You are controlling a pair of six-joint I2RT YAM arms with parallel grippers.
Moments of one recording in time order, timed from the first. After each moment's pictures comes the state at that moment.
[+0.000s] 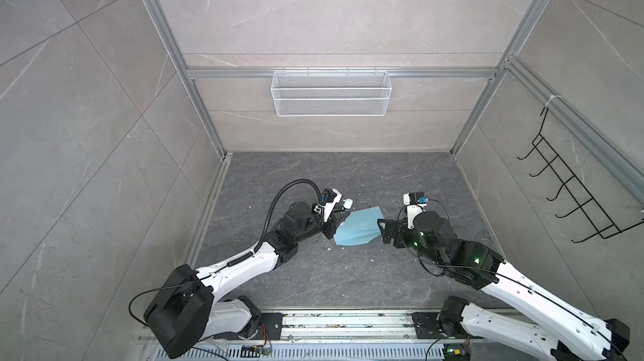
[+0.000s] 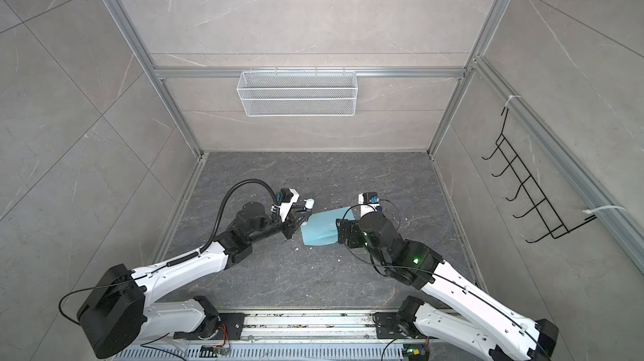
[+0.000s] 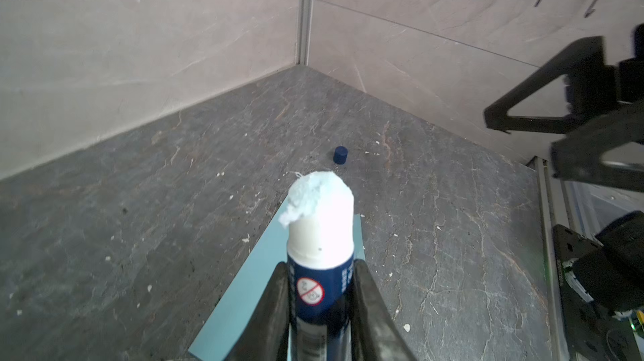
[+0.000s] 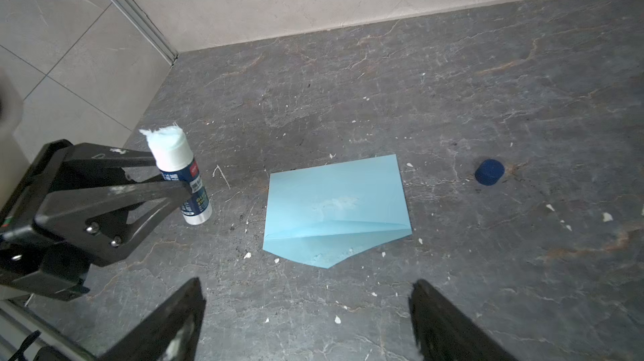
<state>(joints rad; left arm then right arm) -0.74 1.24 0.66 0.39 0.31 0.01 0.85 0.86 0.88 -0.61 0.33 0.58</state>
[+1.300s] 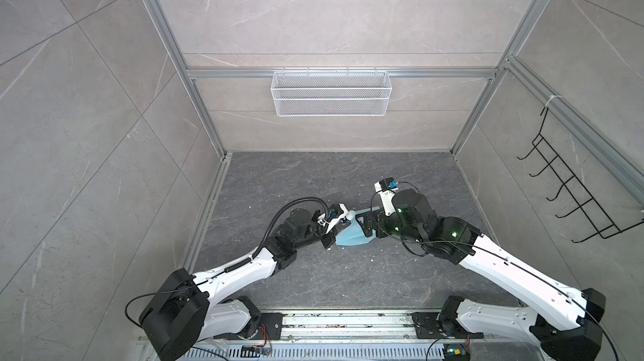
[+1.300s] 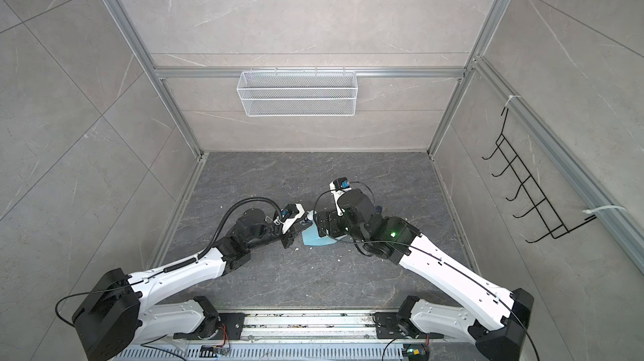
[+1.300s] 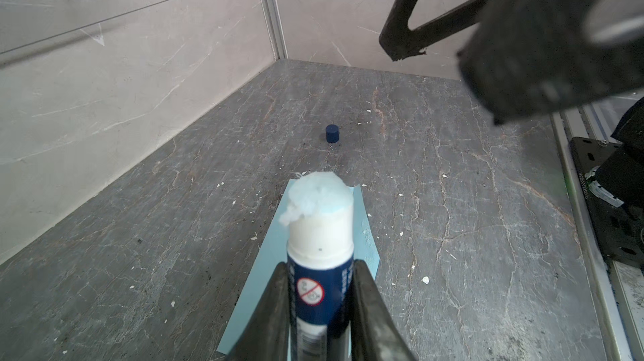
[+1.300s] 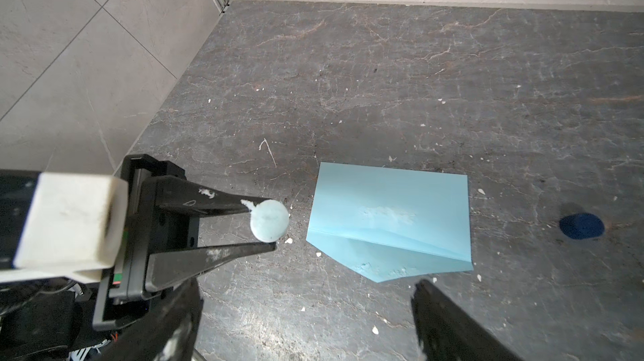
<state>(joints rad) -0.77 1.22 0.60 0.35 0.31 0.23 0.85 1.12 1.13 -0.65 0.14 0.45</state>
